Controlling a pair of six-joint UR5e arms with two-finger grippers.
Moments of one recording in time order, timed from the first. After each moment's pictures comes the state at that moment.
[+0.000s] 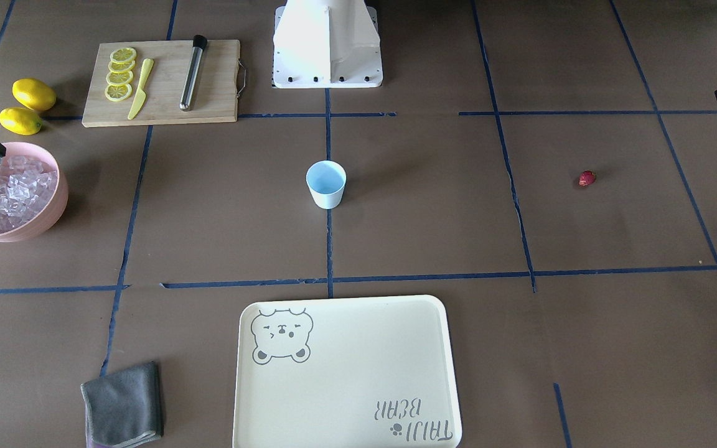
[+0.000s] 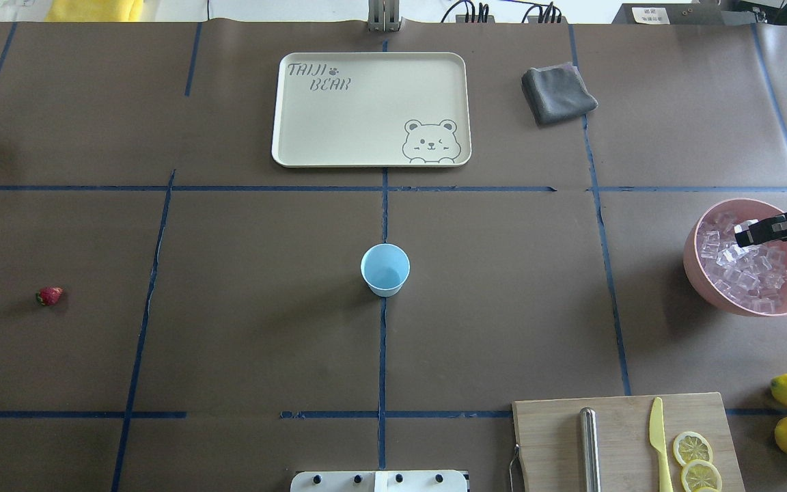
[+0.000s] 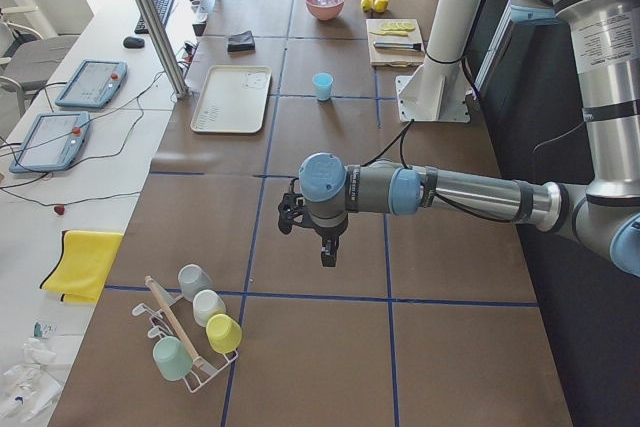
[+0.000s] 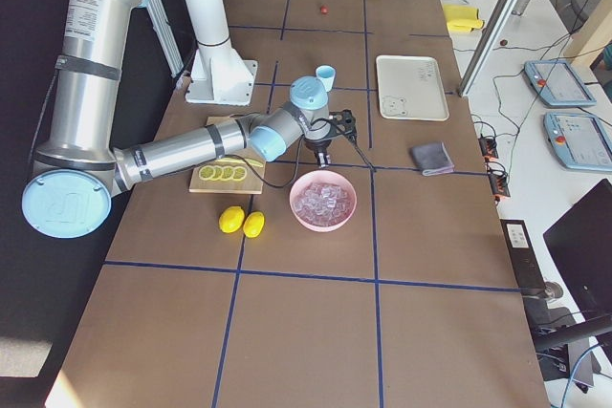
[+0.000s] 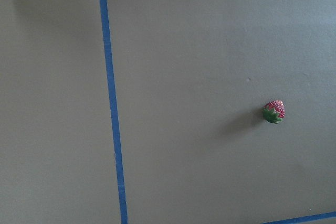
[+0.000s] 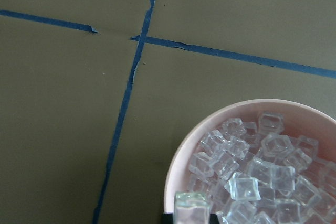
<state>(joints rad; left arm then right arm) -1.48 -1.30 -1.96 -1.47 -2.49 0.01 1.05 -1.72 2.05 -1.14 2.28 0.69</state>
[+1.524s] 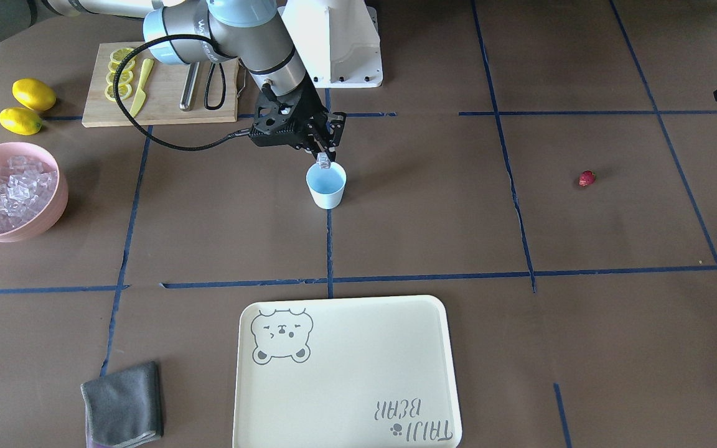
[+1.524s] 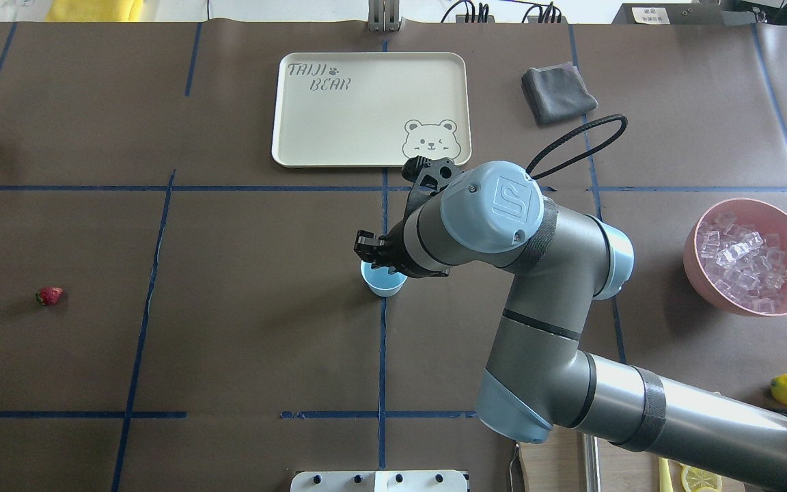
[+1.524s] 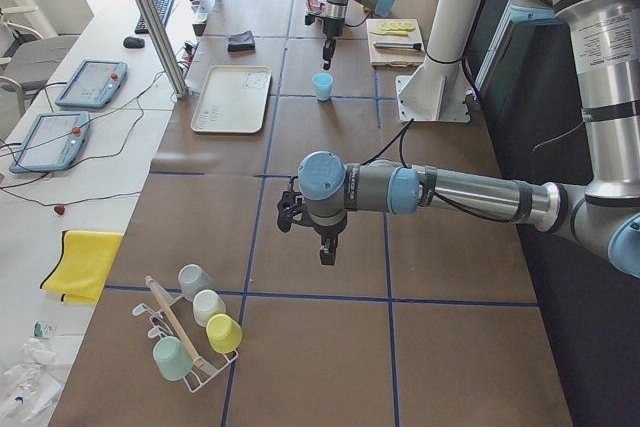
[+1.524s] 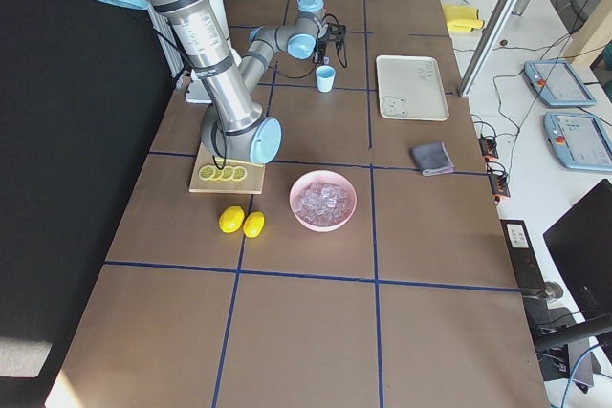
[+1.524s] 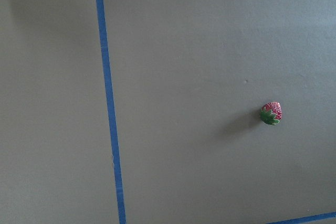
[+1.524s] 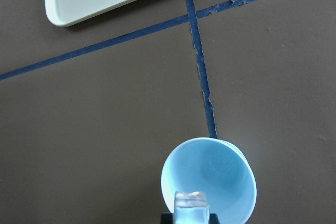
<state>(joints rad) -1.48 -1.31 -1.96 -1.47 -2.50 0.01 0.47 -0.92 1.76 -1.33 1.83 1.53</state>
